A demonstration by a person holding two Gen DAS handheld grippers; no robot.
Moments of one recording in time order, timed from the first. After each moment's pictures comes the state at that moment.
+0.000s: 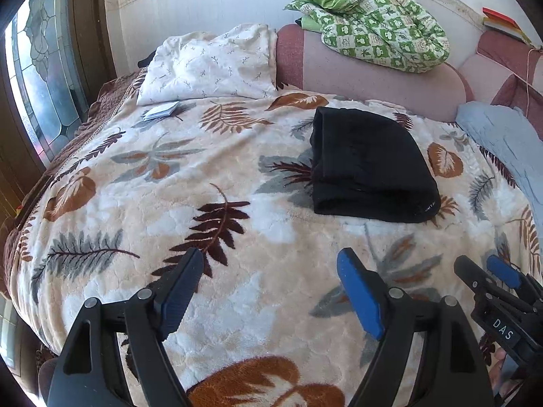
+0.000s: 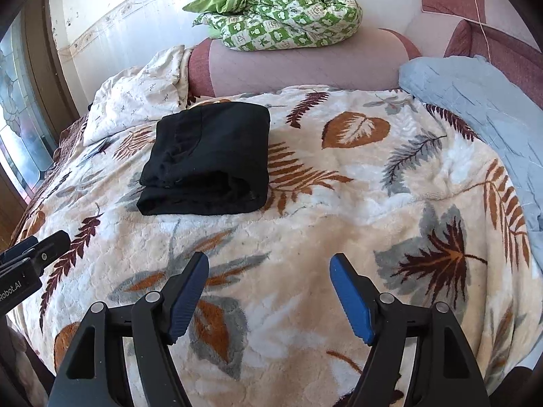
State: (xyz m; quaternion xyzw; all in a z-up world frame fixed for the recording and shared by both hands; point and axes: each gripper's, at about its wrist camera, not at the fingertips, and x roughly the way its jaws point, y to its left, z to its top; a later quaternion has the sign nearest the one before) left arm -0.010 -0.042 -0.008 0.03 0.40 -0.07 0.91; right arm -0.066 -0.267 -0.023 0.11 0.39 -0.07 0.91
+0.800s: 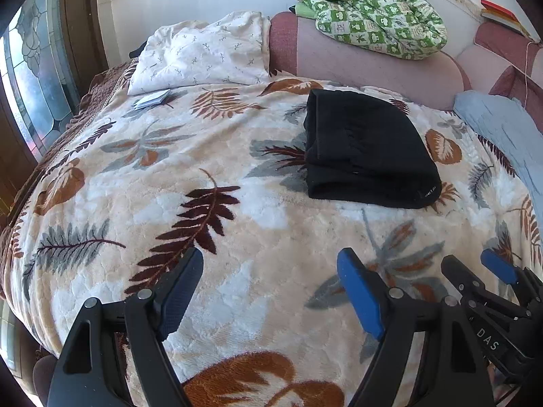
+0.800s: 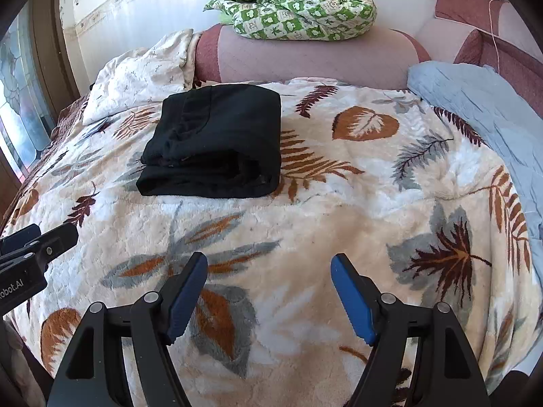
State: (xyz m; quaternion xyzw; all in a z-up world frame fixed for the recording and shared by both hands) left arm -0.008 -0.047 -0.021 0.04 0.42 -0.08 0.90; right arm -0.061 -0.250 -0.034 0.08 0.41 -0.07 0.91
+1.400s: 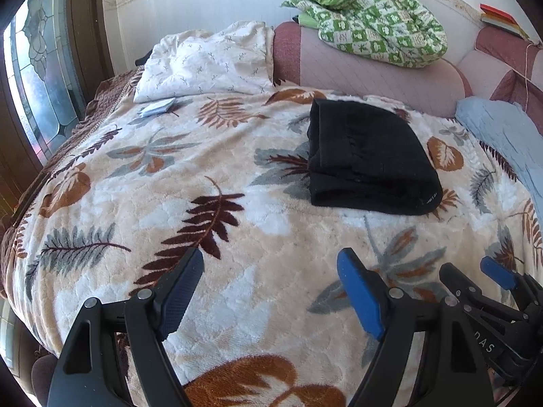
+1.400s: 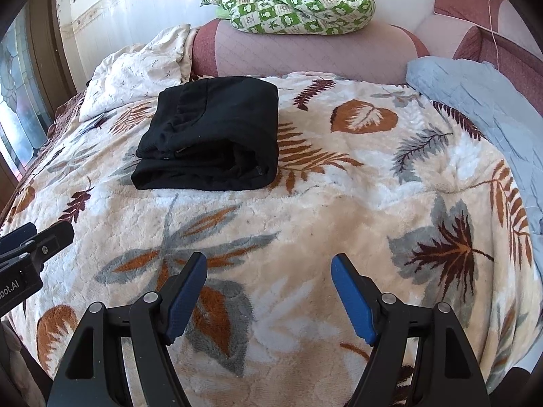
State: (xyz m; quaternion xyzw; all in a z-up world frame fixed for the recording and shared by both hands) left arm -0.017 -0.045 -0.015 0.03 0.38 -0.07 0.92; right arm -0.060 -0.252 -0.040 0.08 0.41 -0.07 0.90
